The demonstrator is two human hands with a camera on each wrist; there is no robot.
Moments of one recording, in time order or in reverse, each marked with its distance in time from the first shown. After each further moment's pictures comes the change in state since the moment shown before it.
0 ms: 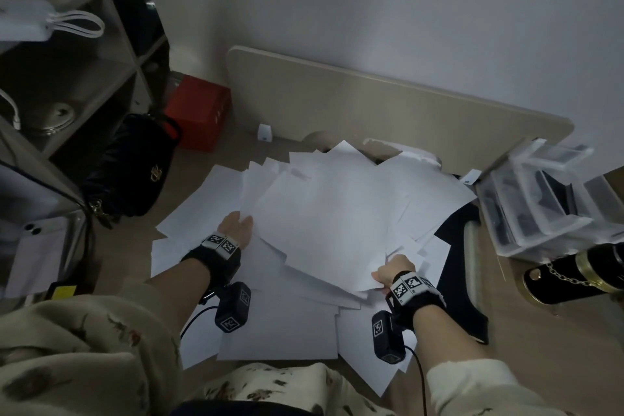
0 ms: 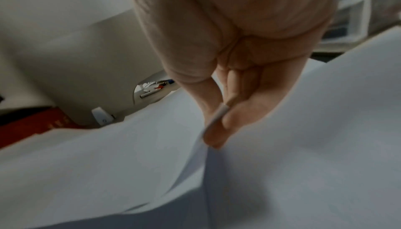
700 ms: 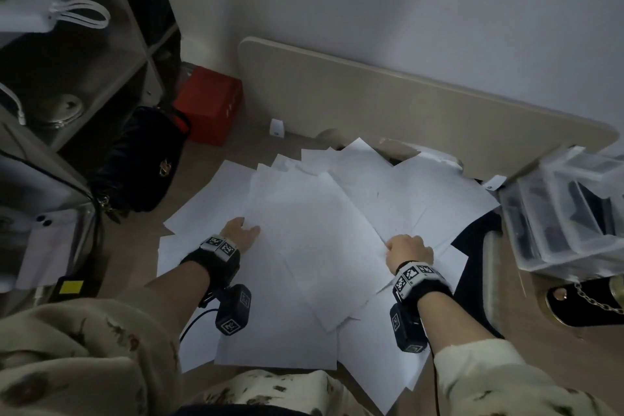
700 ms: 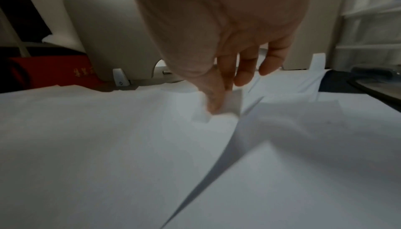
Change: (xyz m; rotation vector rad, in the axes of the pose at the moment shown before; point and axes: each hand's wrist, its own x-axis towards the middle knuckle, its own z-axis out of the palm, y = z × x) left_hand 0.019 -0.014 0.001 0.010 -0.104 -0.104; right_hand 0.020 -0.036 -0.019 -0.720 0.238 -0.362
